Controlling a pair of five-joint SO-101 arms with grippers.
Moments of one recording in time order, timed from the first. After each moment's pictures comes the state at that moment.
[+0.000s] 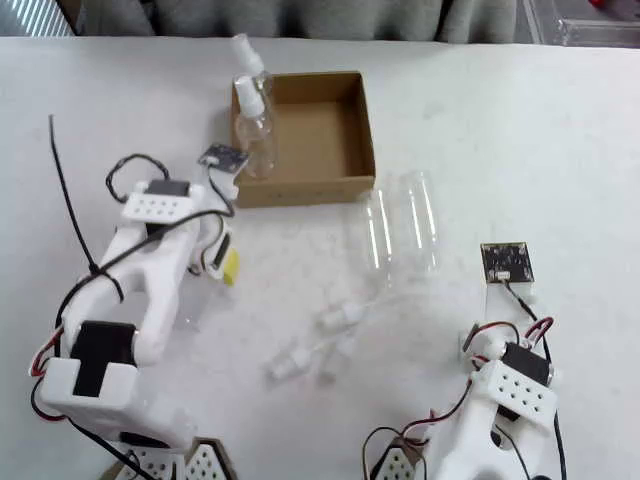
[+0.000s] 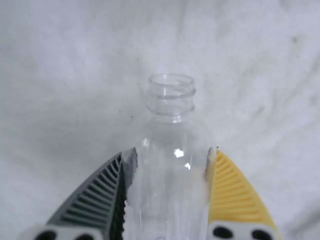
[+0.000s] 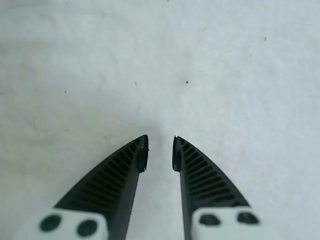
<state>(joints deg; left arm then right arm) -1.5 6.4 25.9 66.1 -12.1 26.4 -56.5 80.7 49.2 31.2</state>
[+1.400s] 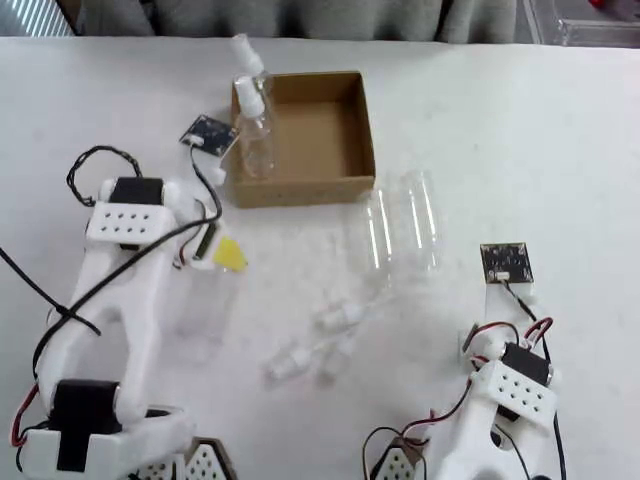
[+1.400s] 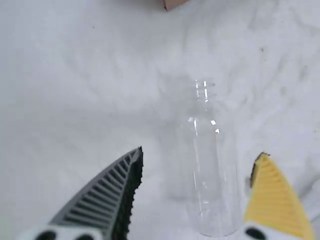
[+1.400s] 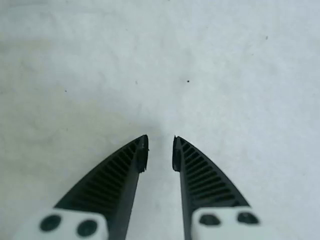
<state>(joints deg) -2.9 -10.5 25.7 72.5 -17.0 26.4 -56.5 81.0 49.2 31.2</state>
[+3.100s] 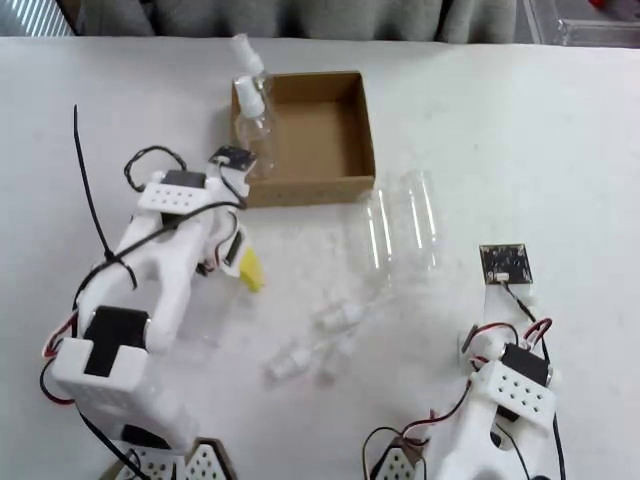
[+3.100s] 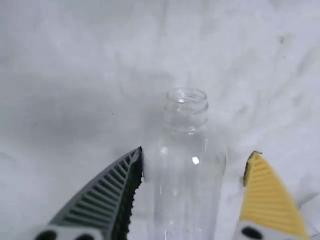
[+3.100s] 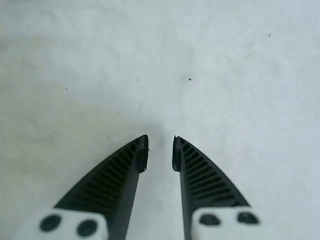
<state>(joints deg) 1.5 11.3 20.0 71.8 -7.3 26.4 -56.5 81.3 49.2 31.2</state>
